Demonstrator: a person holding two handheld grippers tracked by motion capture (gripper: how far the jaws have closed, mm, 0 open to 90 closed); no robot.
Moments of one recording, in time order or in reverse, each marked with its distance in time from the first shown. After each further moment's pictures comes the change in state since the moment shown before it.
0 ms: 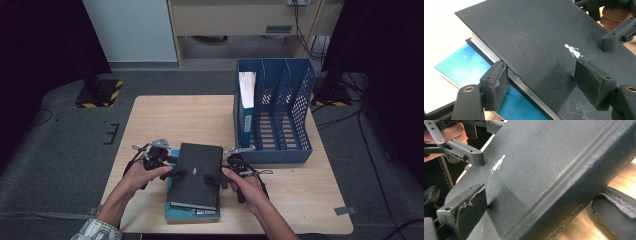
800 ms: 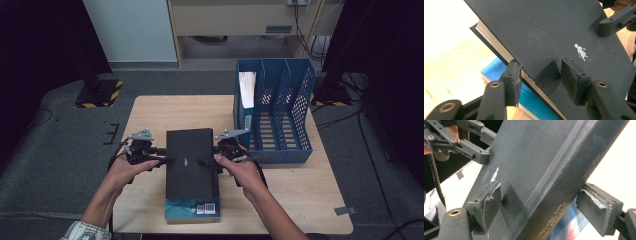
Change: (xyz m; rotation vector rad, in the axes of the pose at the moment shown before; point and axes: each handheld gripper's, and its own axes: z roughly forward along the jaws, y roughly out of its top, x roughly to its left) left arm -0.002 0.011 -0.060 -0.106 0.077 0.013; right arm 0.054 0.063 -0.025 -0.034 -0.136 -0.246
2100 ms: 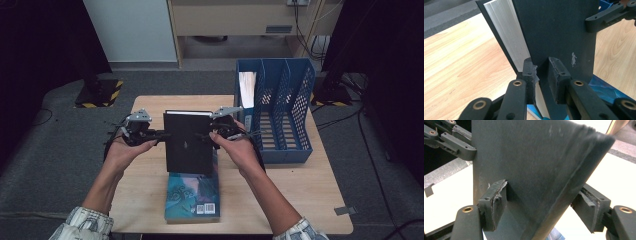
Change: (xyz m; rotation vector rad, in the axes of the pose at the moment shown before) left arm 0.005 0.053 -0.017 -0.033 0.156 0.061; right arm -0.010 0.061 -0.003 -0.066 -0.145 -0.135
